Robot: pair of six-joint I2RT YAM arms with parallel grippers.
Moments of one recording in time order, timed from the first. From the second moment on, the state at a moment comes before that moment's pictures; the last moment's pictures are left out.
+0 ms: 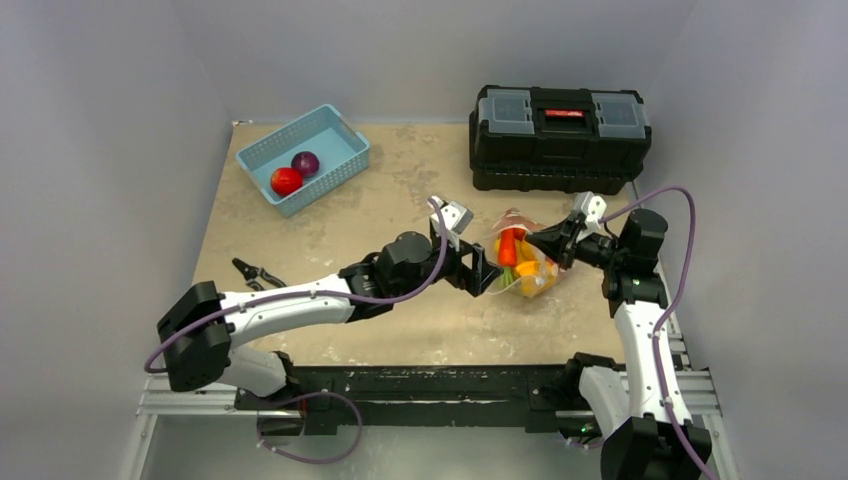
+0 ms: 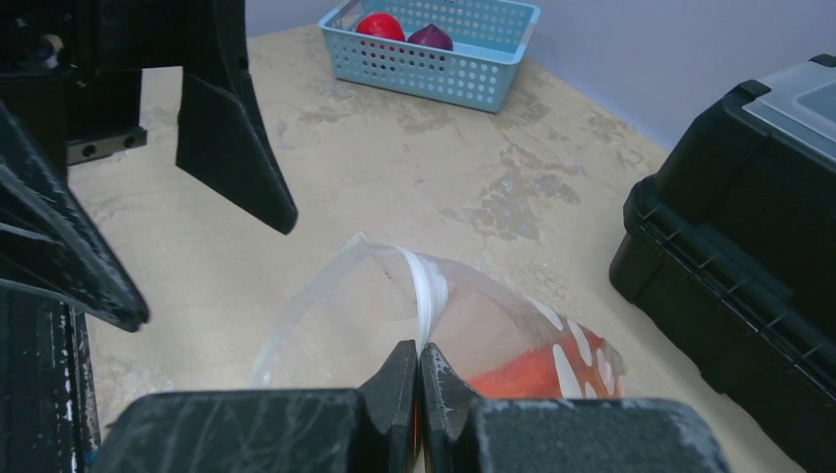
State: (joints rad) left arm -1.09 1.37 0.90 0.29 -0.09 -0.43; right arm -0.18 0.83 0.65 -0.15 -1.17 -0.36
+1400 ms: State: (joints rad) left arm -1.13 1.93 1.18 0.32 -0.51 -0.75; right arm -0.17 0.84 0.65 -0.16 -1.17 -0.36
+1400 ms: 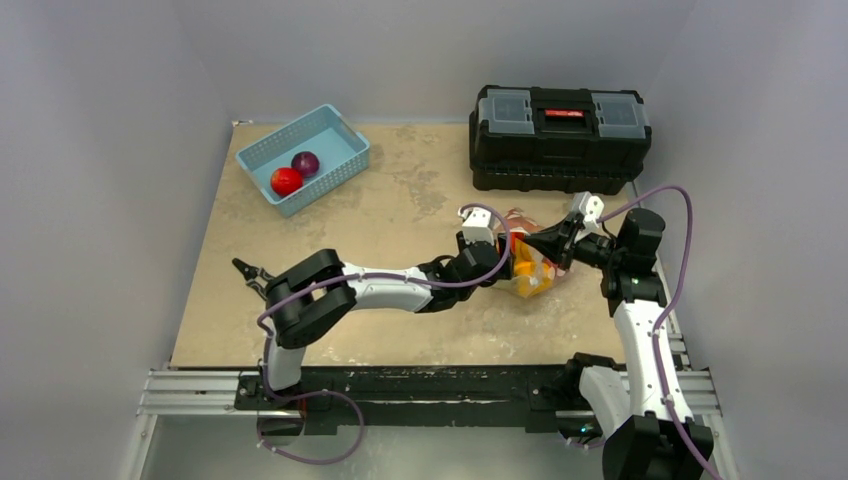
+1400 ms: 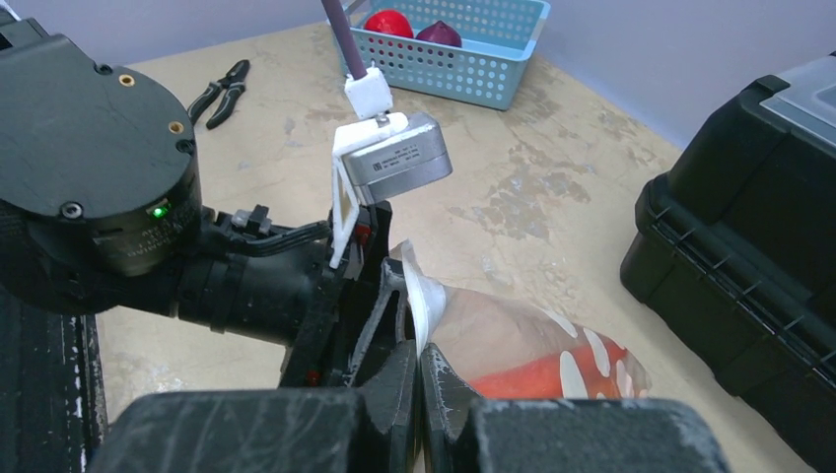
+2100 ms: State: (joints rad) left arm -1.13 2.09 1.27 0.37 -0.54 -0.74; right arm -0.17 0.84 0.65 -0.16 -1.17 -0.36
